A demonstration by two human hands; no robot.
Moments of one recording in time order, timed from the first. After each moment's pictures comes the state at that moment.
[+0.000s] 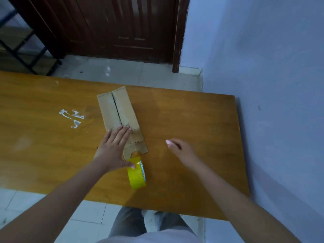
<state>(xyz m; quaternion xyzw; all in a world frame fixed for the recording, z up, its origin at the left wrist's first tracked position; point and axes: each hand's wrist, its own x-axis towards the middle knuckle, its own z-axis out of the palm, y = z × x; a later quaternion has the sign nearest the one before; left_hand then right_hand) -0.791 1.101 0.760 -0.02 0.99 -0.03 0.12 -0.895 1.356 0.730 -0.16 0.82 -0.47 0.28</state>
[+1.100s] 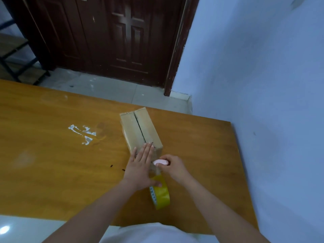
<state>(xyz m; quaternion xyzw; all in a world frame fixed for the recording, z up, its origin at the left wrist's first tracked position) -0.788 1.090 0.742 0.00 1.00 0.06 0.08 -0.856 1.240 0.754 -0.15 0.87 -0.41 0.24</state>
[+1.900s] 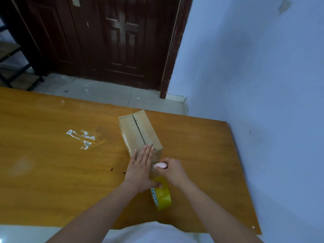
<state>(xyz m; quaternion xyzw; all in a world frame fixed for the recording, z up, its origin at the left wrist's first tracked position) -0.787 1.088 0.745 0.01 1.00 0.05 0.08 -0.842 1.230 0.764 -0.13 0.91 -0.33 0.22</state>
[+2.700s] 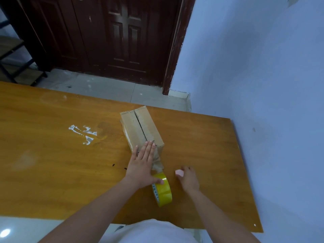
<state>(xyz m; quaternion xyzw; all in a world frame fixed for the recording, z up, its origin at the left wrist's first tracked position) -0.788 1.088 0.744 0.01 1.00 0.04 0.08 -0.838 1.292 0.691 0.02 0.96 -0.18 0.22</state>
